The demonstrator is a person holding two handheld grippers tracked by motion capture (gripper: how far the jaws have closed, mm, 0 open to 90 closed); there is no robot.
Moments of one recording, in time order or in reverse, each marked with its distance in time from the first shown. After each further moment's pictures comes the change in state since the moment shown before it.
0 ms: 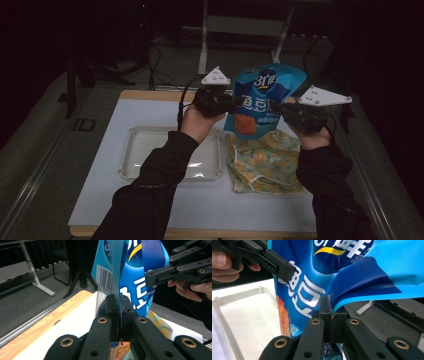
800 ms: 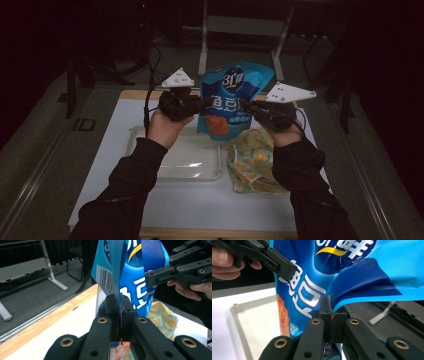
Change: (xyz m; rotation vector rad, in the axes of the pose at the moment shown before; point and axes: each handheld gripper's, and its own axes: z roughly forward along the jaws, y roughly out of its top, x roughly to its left) left arm 0.016 -0.022 -0.068 0.006 0.082 -0.037; right arm 0.043 0.028 0.044 -0.017 0.094 -0.045
